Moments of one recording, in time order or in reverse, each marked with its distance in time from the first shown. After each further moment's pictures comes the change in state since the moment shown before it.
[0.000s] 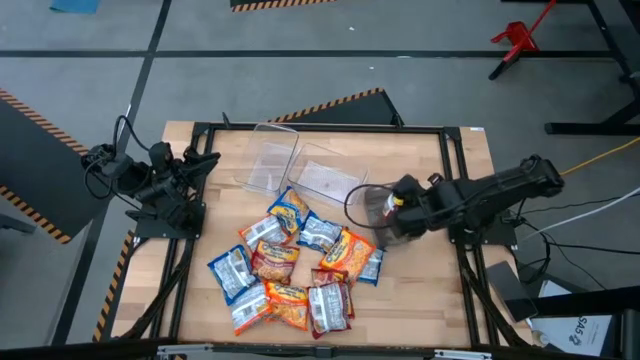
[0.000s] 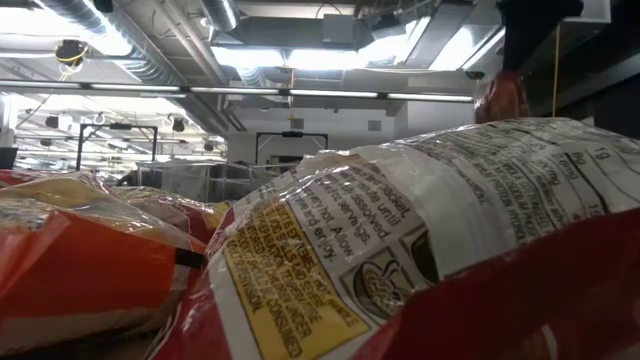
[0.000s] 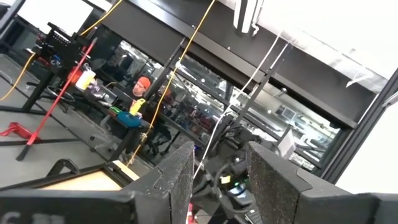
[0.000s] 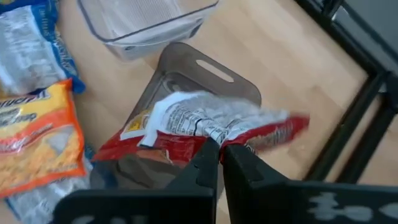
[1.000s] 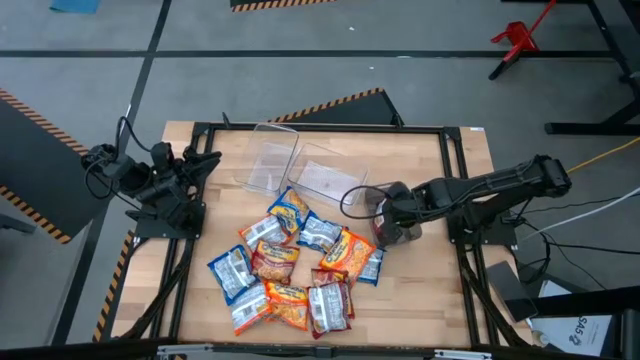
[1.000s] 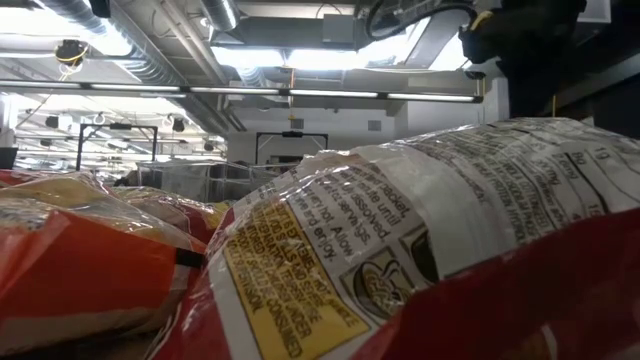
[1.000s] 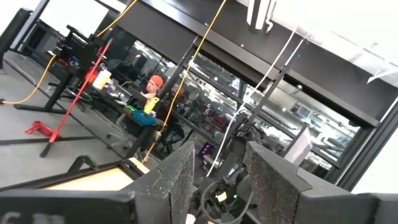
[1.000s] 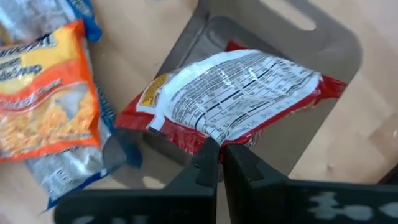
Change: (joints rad) left arm 0.000 0.000 0.000 -0.036 -0.055 0.002; right arm -0.120 -0.069 -0.285 0.335 -0.280 -0.153
